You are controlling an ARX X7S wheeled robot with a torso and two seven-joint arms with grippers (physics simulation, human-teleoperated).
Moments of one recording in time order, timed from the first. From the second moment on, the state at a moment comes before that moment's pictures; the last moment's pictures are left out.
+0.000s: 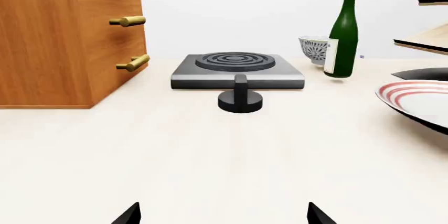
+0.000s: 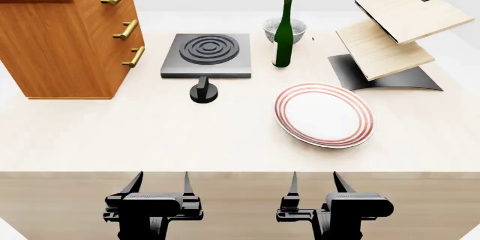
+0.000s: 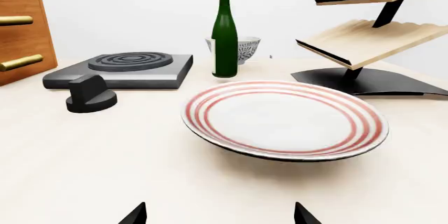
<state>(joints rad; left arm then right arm) 0.00 0.00 0.00 0.00 0.00 0.00 0.00 0.00 0.00 0.00 0.00 0.00 0.00 0.00</state>
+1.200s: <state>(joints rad) -0.21 -0.13 -0.18 0.94 -0.47 -1.28 -0.09 0.07 0.14 0.15 -0.91 0.45 0.84 0.15</state>
